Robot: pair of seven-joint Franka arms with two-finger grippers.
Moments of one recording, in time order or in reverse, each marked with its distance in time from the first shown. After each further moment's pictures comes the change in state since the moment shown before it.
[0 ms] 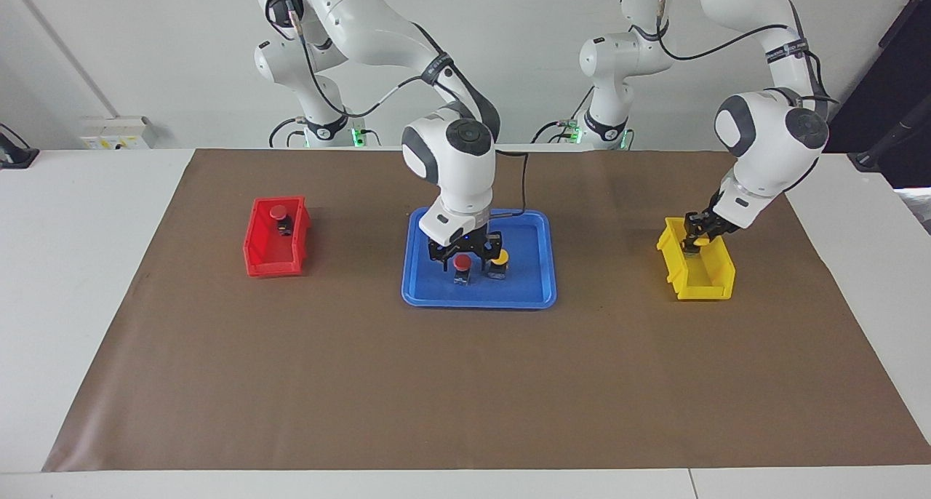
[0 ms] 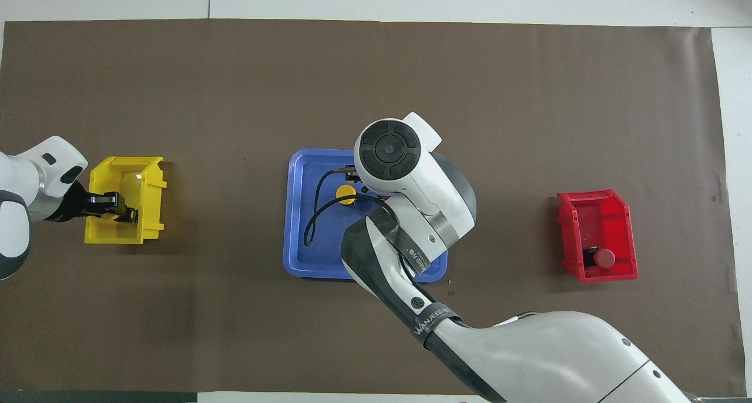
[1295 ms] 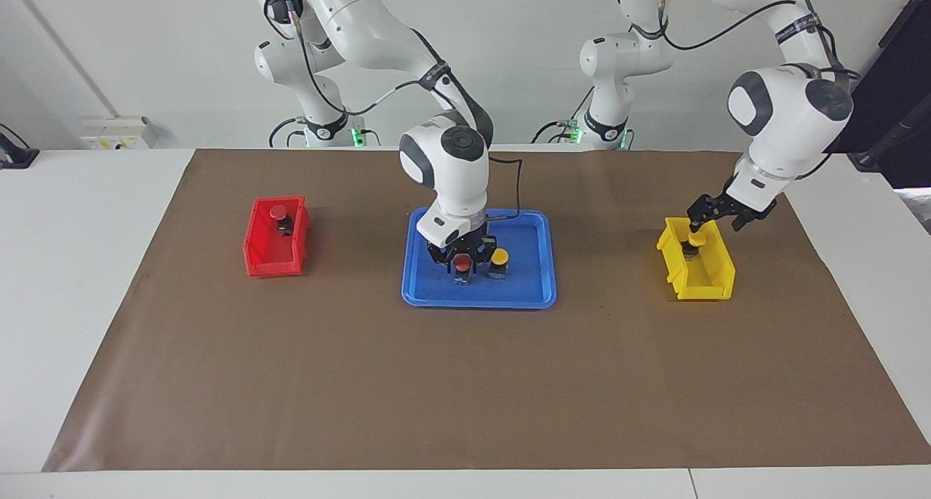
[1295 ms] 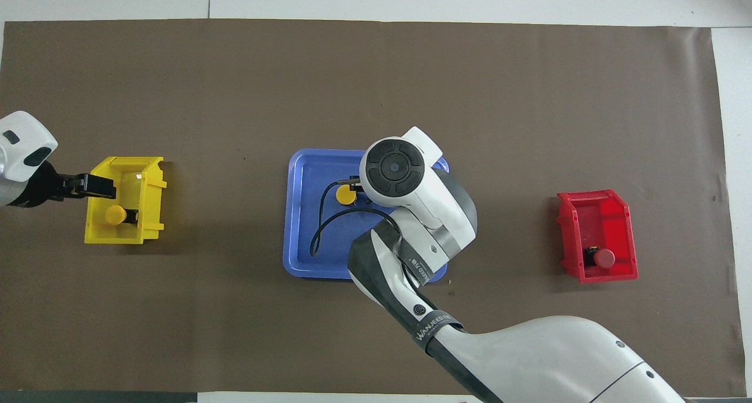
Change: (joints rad) left arm -0.011 -0.064 -0.026 0.185 0.000 -0.205 0.024; right arm 0.001 -0.019 0.004 -0.082 0.000 0.075 0.010
